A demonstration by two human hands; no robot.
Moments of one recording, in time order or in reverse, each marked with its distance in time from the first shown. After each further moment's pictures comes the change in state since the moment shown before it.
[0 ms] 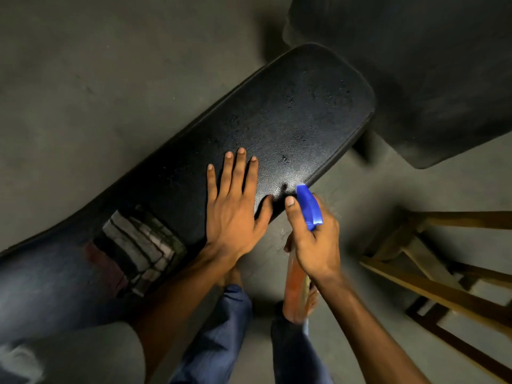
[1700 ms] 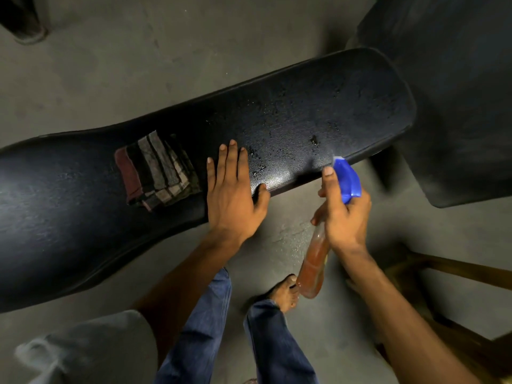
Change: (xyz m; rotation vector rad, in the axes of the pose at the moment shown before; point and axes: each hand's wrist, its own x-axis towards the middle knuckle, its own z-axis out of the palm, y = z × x) left_hand -0.071 0.028 -0.014 -0.093 0.079 -0.454; right_hand 0.016 0.006 -0.039 -0.024 -0.105 -0.122
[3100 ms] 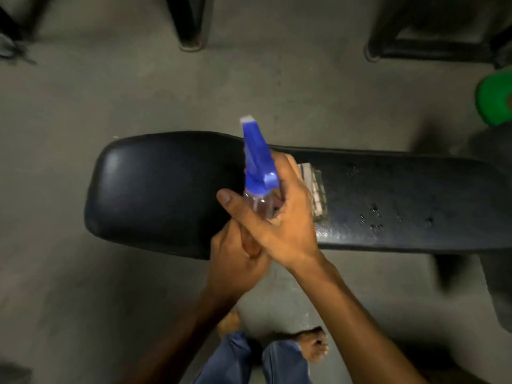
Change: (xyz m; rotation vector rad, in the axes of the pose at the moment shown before) left_hand -0.135 -0.162 -0.137 -0.618 0.334 -0.326; right_hand -0.164 -0.211 0.213 0.166 -0.772 -0.462
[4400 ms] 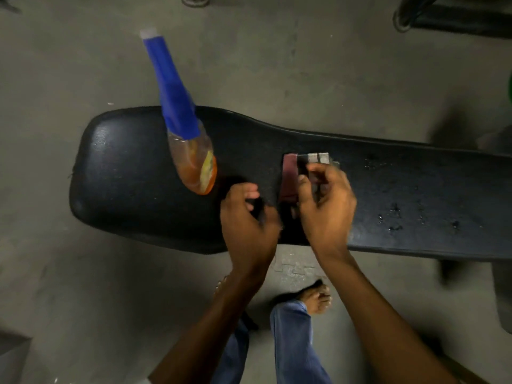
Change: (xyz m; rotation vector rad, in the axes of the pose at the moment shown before) left_hand 0.037 -0.009 0.046 -0.134 0.286 -0.385; right_hand 0.021 0.112 -0.024 -0.539 0.255 0.249
